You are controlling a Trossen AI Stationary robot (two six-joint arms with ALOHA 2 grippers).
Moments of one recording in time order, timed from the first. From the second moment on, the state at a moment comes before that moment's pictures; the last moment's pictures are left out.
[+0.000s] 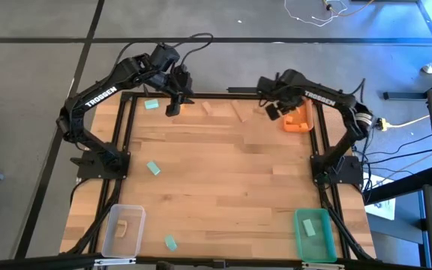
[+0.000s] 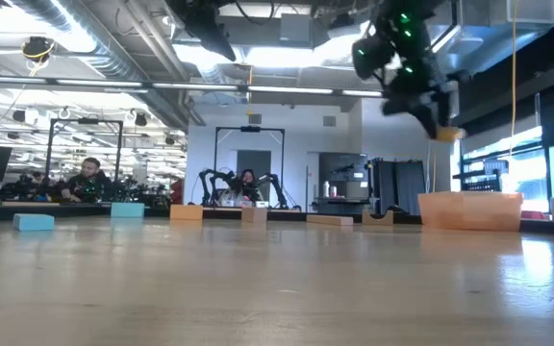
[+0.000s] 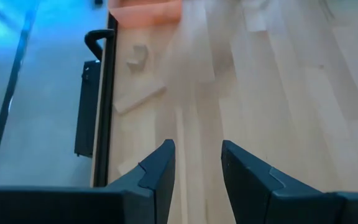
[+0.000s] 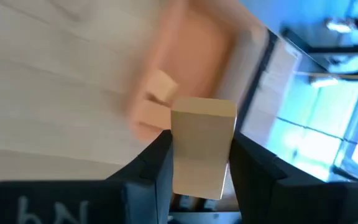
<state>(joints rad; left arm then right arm) 0.63 1.48 1.65 -0.96 0.35 0.57 -0.60 1.67 1.48 -1.56 0.47 0.63</state>
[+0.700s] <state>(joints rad) 0.63 1.48 1.65 -0.90 0.30 0.45 -0.88 1.62 1.03 -1.08 0.40 0.41</state>
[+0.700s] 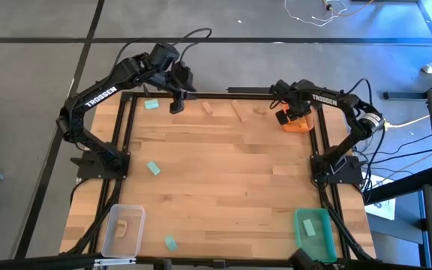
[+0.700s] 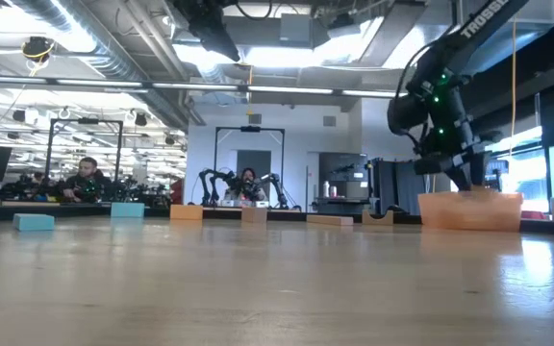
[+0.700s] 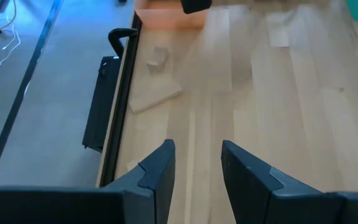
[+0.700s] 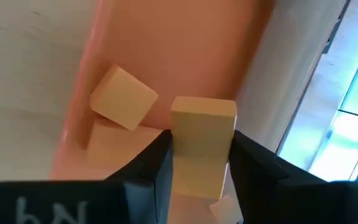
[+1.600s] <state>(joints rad) 0.63 1.48 1.65 -0.91 0.15 0.39 -0.89 1.61 1.07 -1.04 0.27 0.39</state>
